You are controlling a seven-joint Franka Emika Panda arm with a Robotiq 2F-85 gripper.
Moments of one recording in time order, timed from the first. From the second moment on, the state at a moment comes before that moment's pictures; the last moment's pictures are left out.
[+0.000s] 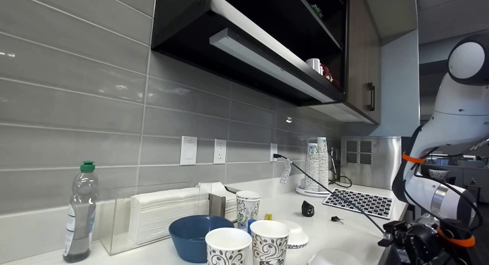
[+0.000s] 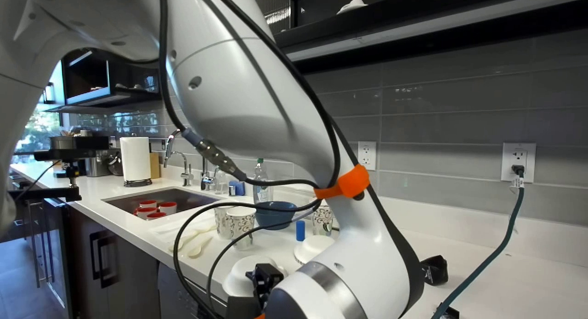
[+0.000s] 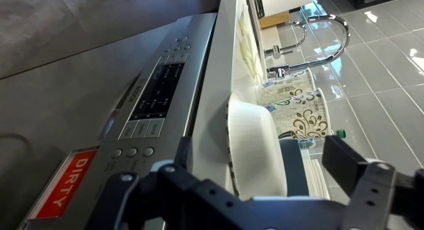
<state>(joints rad) -0.47 0.44 -0.34 -2.35 1.03 1.48 -1.04</state>
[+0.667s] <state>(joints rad) -0.44 0.45 -0.33 -2.38 1.05 1.48 -1.04</state>
